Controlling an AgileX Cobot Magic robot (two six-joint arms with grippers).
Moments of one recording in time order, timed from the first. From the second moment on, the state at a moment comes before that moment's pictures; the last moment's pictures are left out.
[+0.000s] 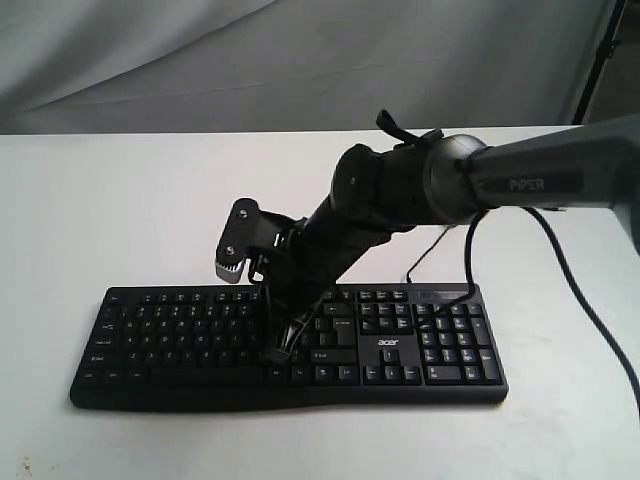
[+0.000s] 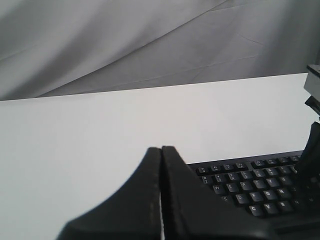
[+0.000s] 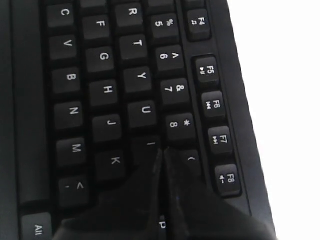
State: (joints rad) left arm -0.17 0.00 0.00 0.04 0.26 -0.02; right arm 0.66 2.16 -1.42 0.62 0.60 -1.23
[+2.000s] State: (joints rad) left arm -0.17 0.00 0.00 0.04 0.26 -0.02; right arm 0.82 2.14 -1.42 0.73 0.50 -1.26
